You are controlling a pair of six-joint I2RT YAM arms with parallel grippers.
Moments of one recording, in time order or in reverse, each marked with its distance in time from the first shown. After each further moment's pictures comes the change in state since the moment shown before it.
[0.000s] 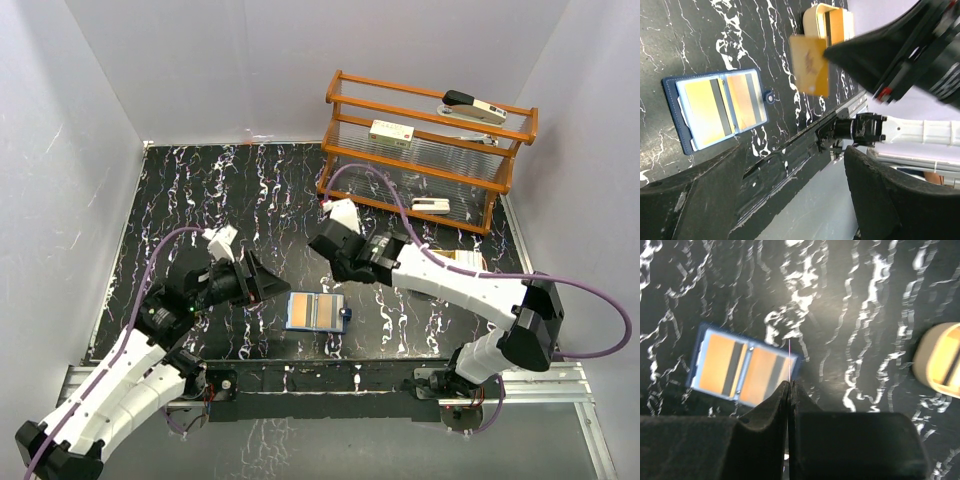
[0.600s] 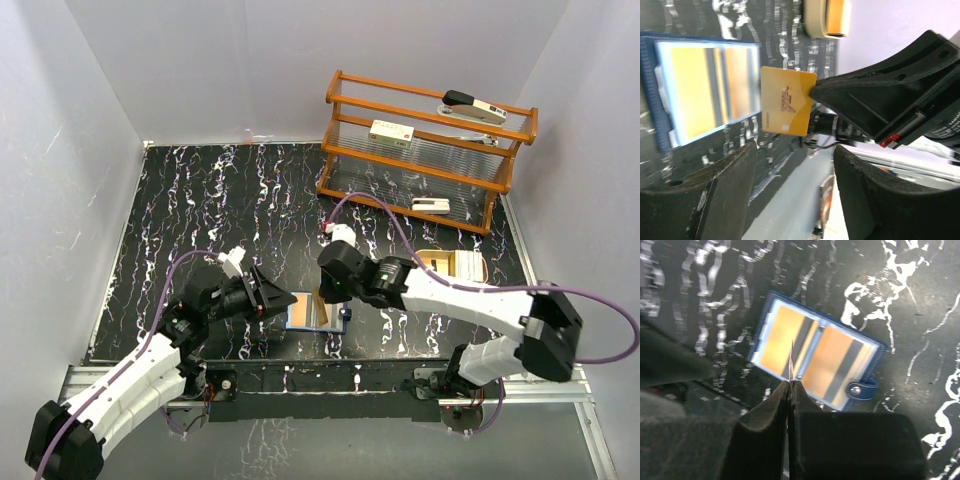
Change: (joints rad) left arm 0.000 0.012 -0.314 0.322 0.071 -0.252; right arm 0.061 -0.067 -0.323 0.405 -0.266 0.119
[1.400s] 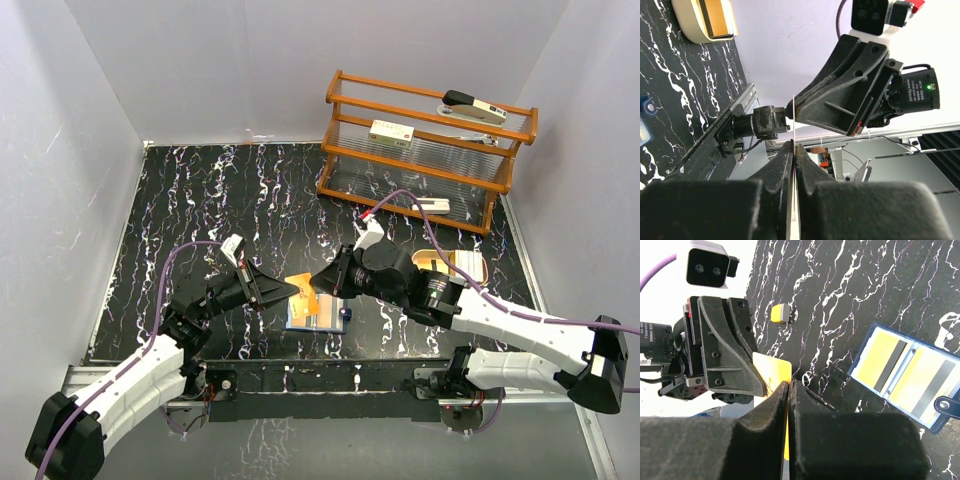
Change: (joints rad) left arm 0.000 0.028 -0.109 0.704 0.162 -0.356; right arm 0.000 -0.364 -0.172 0.308 -0.120 0.206
